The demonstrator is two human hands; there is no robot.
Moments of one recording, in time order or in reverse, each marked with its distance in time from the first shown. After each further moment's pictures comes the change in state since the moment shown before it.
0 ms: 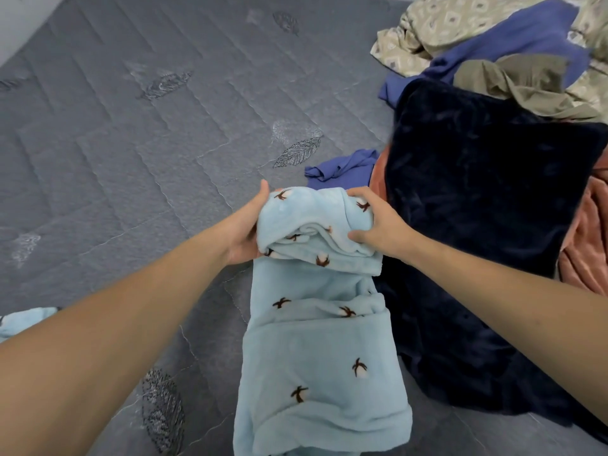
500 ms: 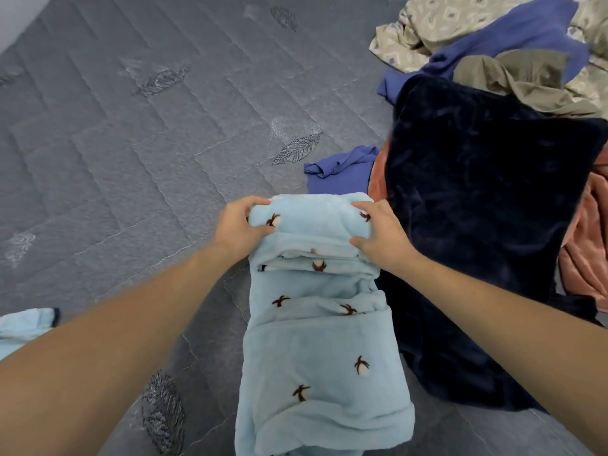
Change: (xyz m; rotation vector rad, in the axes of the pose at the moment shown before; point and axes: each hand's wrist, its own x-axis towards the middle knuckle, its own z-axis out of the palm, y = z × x) left_hand 0.002 -0.022 -0.018 0.807 0.590 0.408; right_hand -0.017 0.011 0.023 -0.224 0.079 0.125
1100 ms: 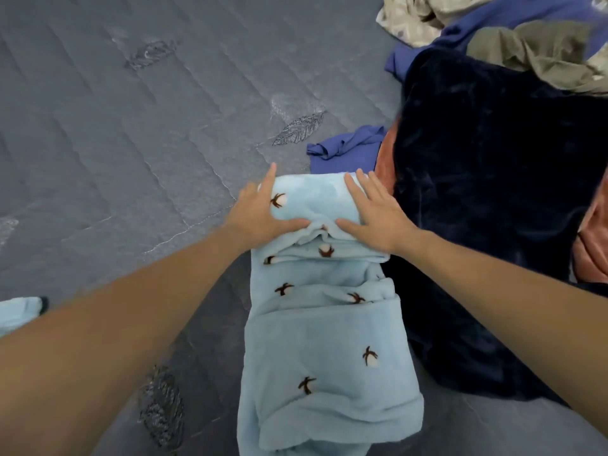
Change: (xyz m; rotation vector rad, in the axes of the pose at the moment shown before) left_hand 0.019 -0.014 0.019 0.471 -0.185 0.096; right_hand 0.030 0.014 0.018 -0.387 -0.152 -0.171
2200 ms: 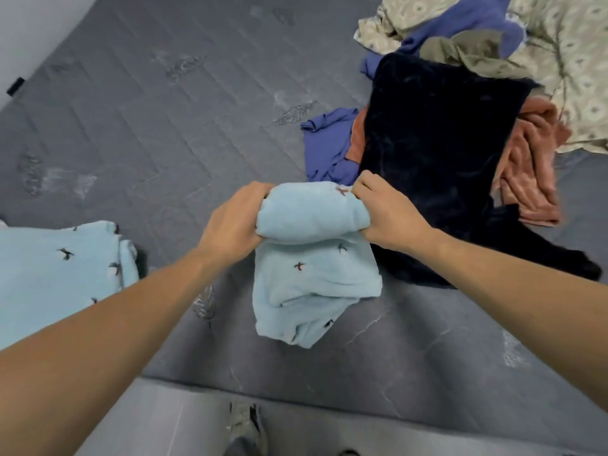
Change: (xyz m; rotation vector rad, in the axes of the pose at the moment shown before) left_hand -0.247 0.034 -0.013 0.171 0.218 0.341; right_hand -0.228 -0.068 -0.038 -0.063 0.360 -0.328
